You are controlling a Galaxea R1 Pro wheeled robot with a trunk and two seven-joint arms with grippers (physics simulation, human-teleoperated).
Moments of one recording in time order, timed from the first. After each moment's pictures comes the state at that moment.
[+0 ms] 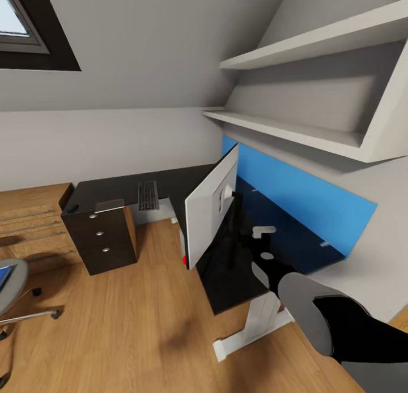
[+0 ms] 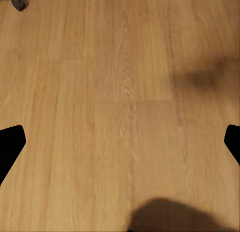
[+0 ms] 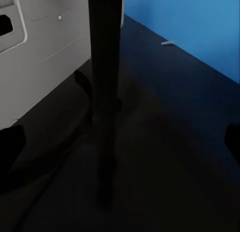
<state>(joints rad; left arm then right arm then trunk) -0.19 0.04 0.60 -0.02 -0.30 -0.74 0.04 -1.08 0.10 0.03 -0.07 0.04 -0.31 -0.17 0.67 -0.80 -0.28</state>
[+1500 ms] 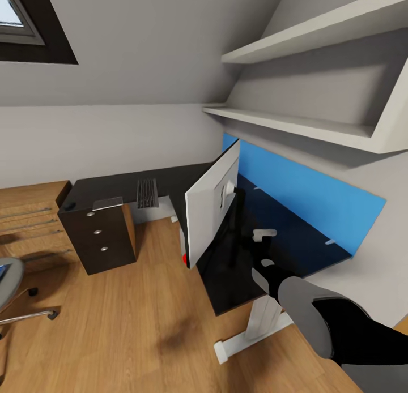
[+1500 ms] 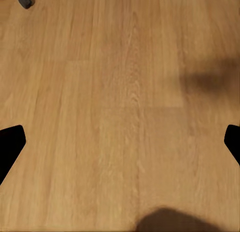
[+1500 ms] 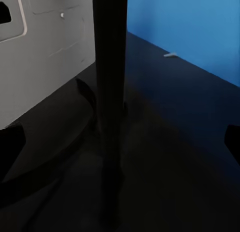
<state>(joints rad) -0.19 0.04 0.62 -0.10 -0.27 -0.67 0.03 -1.07 0.10 0.03 -0.02 0.04 -0.47 -0.16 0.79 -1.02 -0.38</state>
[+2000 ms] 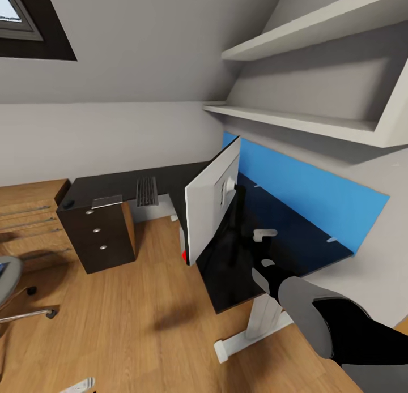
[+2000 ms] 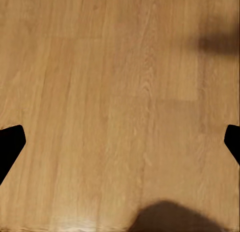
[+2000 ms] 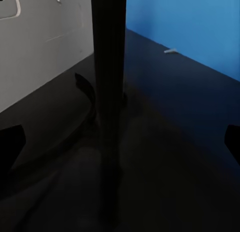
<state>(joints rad) -0.19 0.00 0.62 -0.59 -0.19 -0.03 -0.02 -1.07 0.09 0.03 -0.02 0.04 -0.47 -0.16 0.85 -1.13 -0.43</state>
